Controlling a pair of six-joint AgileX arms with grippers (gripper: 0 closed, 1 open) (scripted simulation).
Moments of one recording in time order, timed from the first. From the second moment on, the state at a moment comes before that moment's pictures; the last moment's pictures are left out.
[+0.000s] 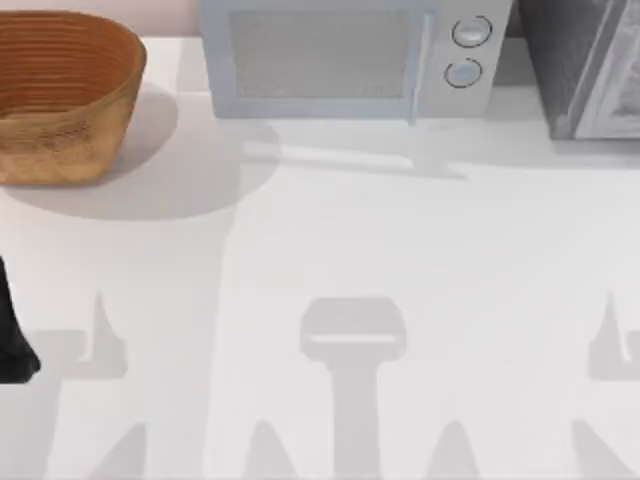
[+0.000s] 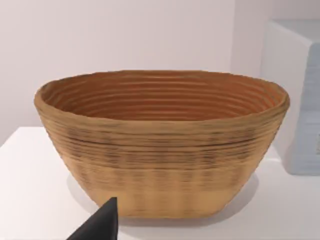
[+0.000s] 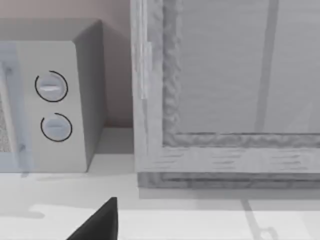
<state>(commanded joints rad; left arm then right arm) 0.00 0.00 0.00 0.00 0.00 0.00 0.00 0.00 0.00 0.00 0.00 0.00</state>
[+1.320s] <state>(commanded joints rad) 0.00 0.00 0.00 0.00 0.00 0.00 0.15 1.11 1.45 -0.35 0.17 0.01</state>
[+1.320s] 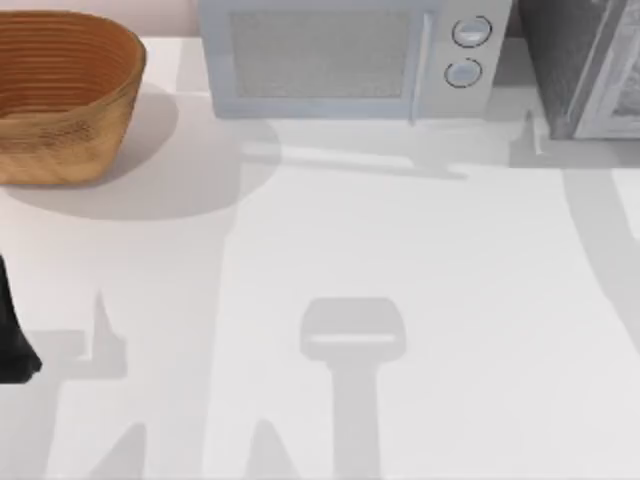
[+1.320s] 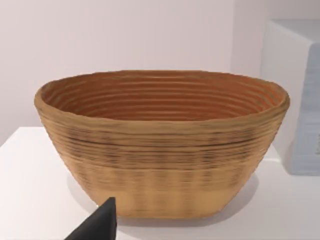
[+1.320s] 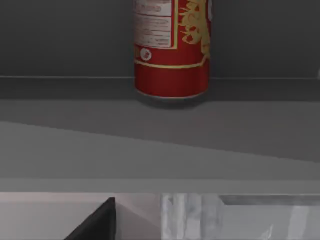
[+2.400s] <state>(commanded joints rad) 0.00 0.00 0.00 0.00 0.00 0.00 0.17 1.52 1.89 -0.38 0.19 0.01</state>
